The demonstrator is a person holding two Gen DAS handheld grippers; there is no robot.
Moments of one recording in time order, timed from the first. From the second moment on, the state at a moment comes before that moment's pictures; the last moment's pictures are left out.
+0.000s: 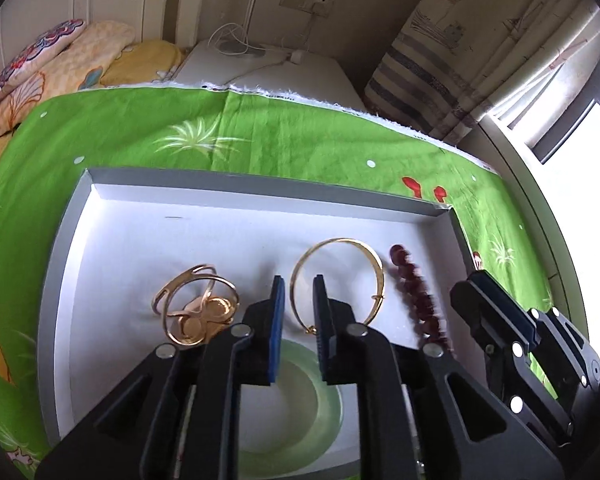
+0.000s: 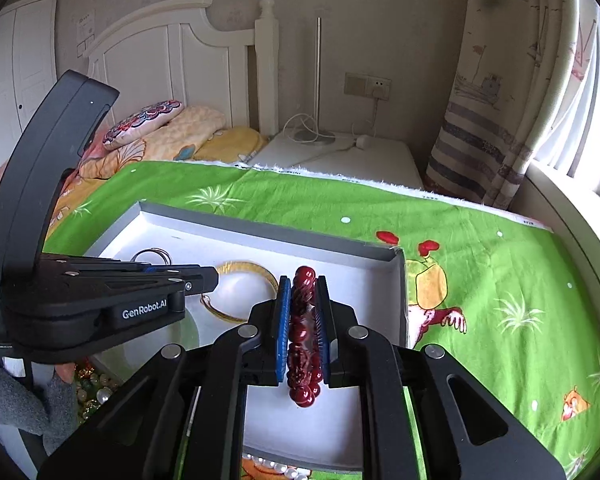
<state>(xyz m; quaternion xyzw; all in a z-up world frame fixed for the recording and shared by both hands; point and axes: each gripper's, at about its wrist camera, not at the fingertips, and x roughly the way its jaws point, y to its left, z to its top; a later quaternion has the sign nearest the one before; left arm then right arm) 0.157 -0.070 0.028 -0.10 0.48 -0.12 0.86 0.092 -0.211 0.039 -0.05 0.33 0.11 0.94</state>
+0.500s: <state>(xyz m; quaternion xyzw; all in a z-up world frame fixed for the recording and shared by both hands) 0.008 -0.012 0.116 0.00 0.23 0.00 0.97 -0.031 -0.249 0.090 0.04 0.17 0.14 0.98</state>
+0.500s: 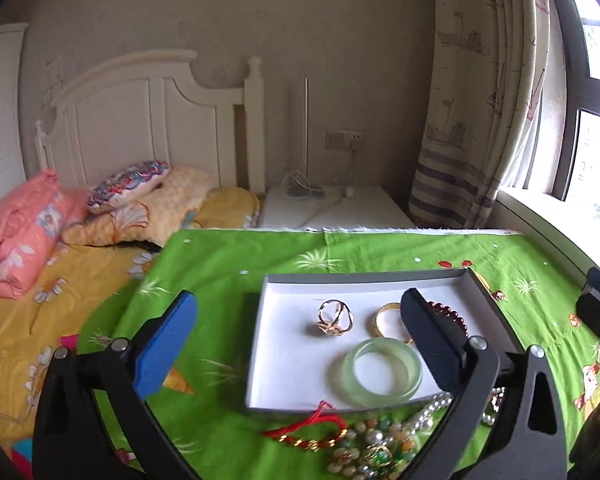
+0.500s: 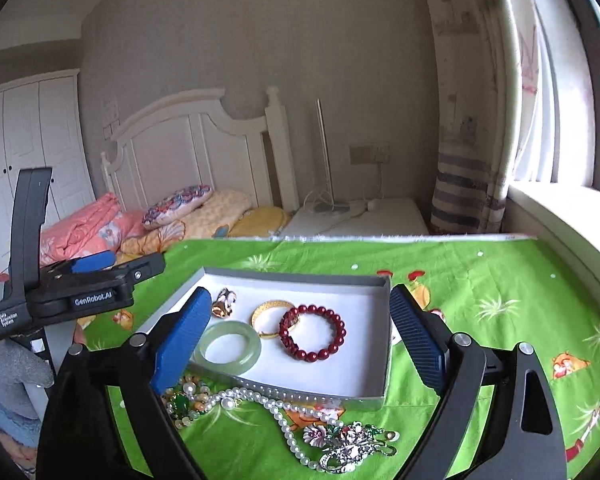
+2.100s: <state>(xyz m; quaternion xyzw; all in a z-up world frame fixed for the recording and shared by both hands) -0.049 0.067 0.040 -0.11 0.35 -0.13 0.92 -0.058 -0.250 0.025 0.13 0.25 0.18 0.94</state>
